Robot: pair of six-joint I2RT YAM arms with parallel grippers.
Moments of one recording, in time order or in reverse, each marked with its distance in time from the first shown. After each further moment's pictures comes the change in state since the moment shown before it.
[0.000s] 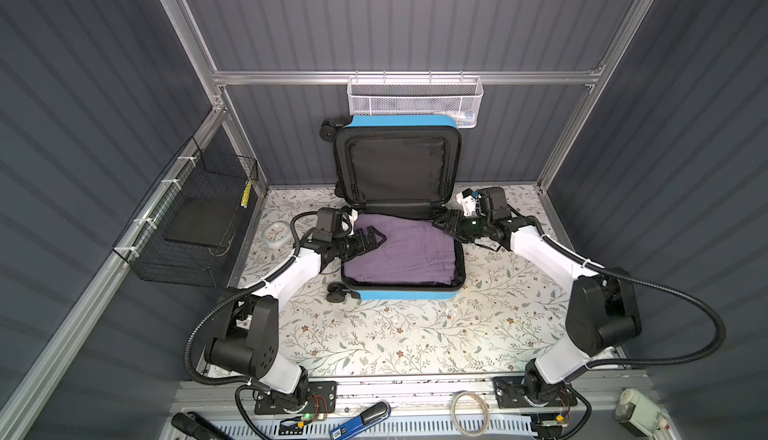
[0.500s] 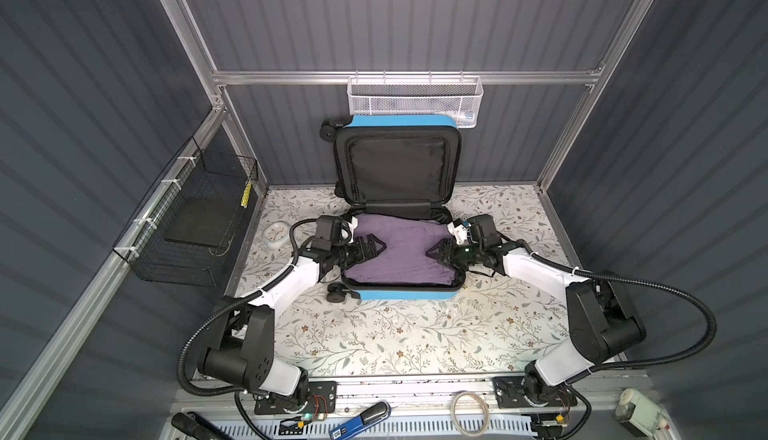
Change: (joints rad) left arm -0.010 -0.056 -0.091 0.018 -0.002 -0.007; right arm 0.061 -0.006 -0.232 0.123 -0.026 0.070
